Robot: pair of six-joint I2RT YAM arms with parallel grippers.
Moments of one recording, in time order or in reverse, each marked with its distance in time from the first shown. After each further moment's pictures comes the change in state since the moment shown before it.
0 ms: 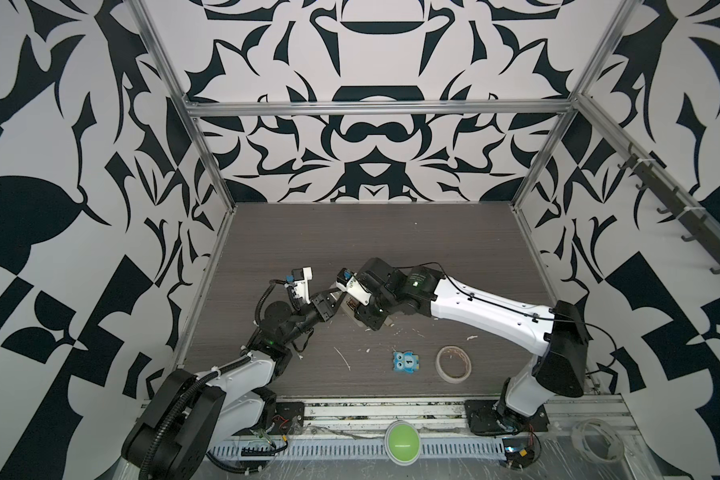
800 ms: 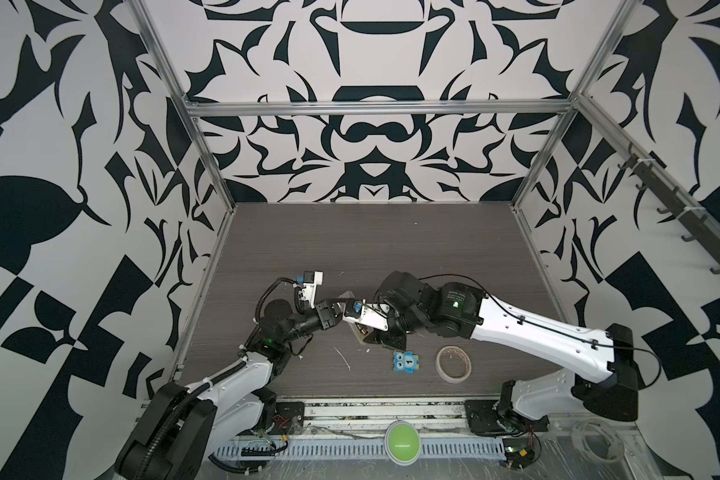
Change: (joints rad) left arm 0.000 -0.093 0.024 -0.164 0.264 -0.024; right arm 0.089 -0.250 -0.133 -0.006 -0.133 -0.369
